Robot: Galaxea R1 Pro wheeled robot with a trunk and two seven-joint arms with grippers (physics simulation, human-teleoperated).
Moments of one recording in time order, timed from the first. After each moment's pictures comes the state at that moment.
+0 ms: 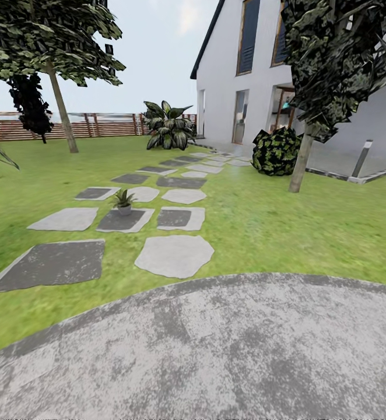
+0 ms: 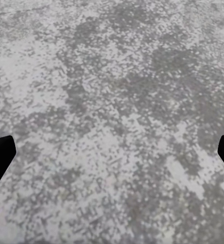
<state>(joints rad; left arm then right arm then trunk) -0.27 0.05 0.02 -0.21 0.04 -0.33 0.00 -0.04 -0.05 -0.01 -0.53 0.00 -0.35 -0.01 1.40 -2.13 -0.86</state>
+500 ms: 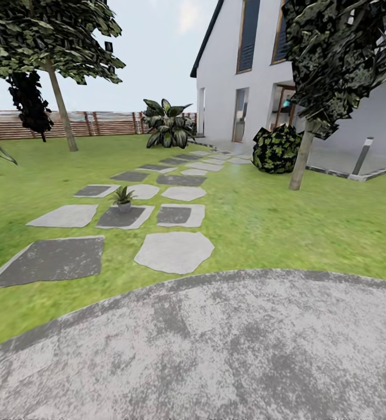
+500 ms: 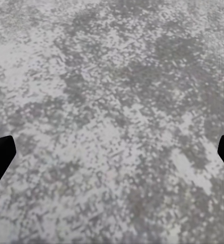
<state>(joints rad) -0.27 0.05 0.02 -0.21 0.04 -0.33 0.00 -0.04 -0.05 -0.01 -0.53 0.00 -0.35 -0.01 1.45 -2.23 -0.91</state>
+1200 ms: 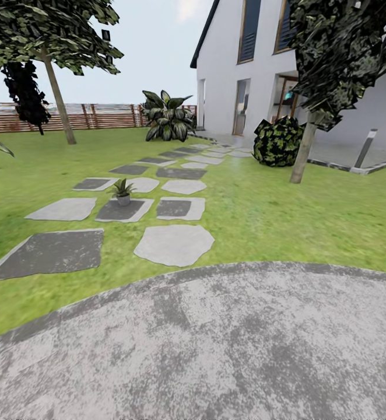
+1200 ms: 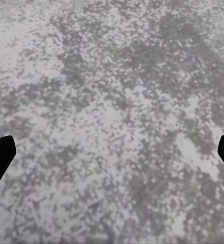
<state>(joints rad) -0.27 0.06 0.02 -0.21 0.04 -0.33 0.00 -0.04 -0.05 -0.01 -0.53 0.00 -0.35 -0.01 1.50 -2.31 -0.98</state>
